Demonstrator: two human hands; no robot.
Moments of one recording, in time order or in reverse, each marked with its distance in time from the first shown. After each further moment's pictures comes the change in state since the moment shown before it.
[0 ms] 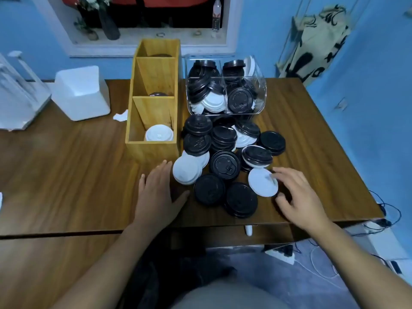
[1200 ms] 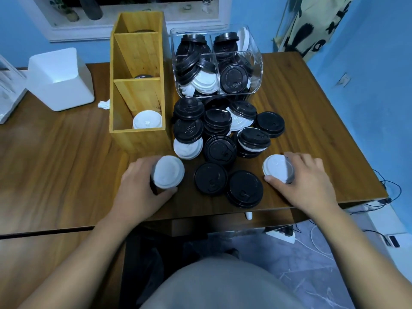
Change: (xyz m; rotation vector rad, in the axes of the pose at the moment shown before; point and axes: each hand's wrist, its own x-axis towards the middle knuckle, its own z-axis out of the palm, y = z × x) left_hand 0.005 -0.017 -0.025 -0.220 -0.030 0.118; right_hand 0.003 -0.013 -0.008 -0.364 -0.134 0.471
